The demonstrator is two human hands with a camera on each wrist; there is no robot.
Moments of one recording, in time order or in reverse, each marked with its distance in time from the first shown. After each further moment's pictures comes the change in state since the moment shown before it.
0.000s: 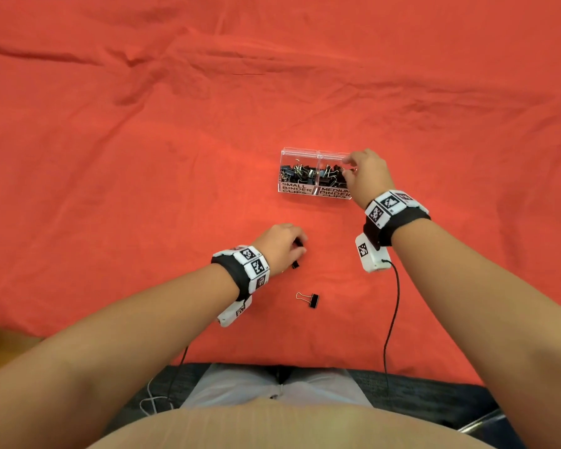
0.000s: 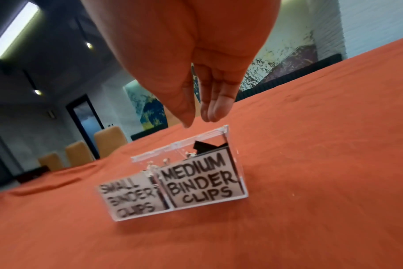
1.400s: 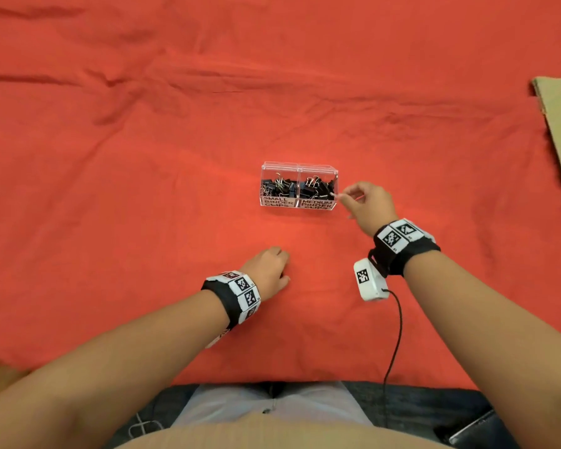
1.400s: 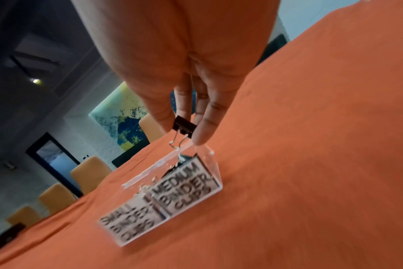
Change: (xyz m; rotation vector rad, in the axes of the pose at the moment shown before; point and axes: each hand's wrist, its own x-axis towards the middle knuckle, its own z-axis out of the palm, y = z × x) left_hand -0.005 0.008 0.017 0.265 -0.128 -0.004; right_hand -0.030 0.036 -0.013 0.325 -0.024 0.187
